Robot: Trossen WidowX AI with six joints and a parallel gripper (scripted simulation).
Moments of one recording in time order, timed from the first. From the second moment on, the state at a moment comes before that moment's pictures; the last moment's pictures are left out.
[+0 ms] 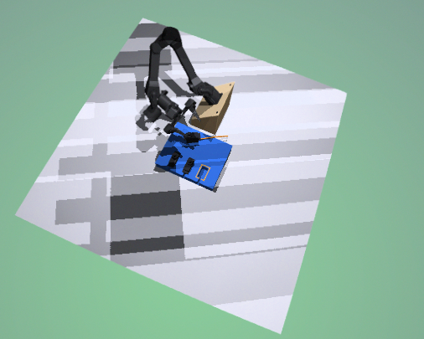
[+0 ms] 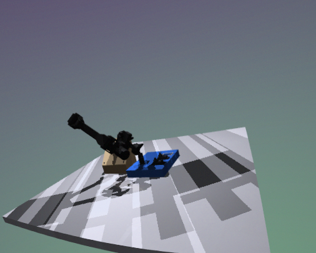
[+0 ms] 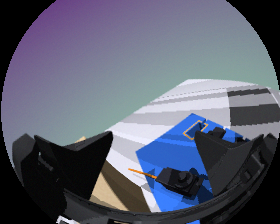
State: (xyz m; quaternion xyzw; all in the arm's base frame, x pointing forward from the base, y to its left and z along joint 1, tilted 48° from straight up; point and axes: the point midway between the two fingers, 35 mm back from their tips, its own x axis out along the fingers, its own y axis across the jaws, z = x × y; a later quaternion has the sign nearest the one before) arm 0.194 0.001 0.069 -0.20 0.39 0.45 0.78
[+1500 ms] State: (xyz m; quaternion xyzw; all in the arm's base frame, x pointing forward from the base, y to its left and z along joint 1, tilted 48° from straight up) arm 0.166 0.005 0.016 -0.50 0.60 0.51 0.35
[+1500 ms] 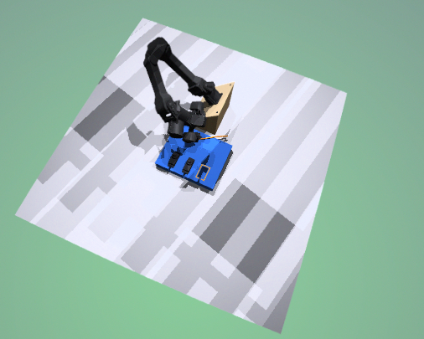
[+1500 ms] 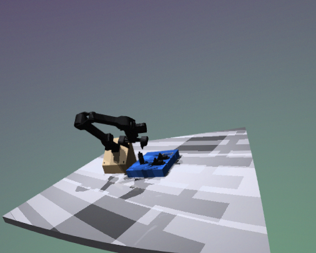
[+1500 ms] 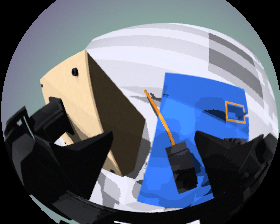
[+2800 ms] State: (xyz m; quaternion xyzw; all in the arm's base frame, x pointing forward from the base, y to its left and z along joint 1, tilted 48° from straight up) arm 0.194 -0.008 0.013 -0.72 0.56 0.41 0.08
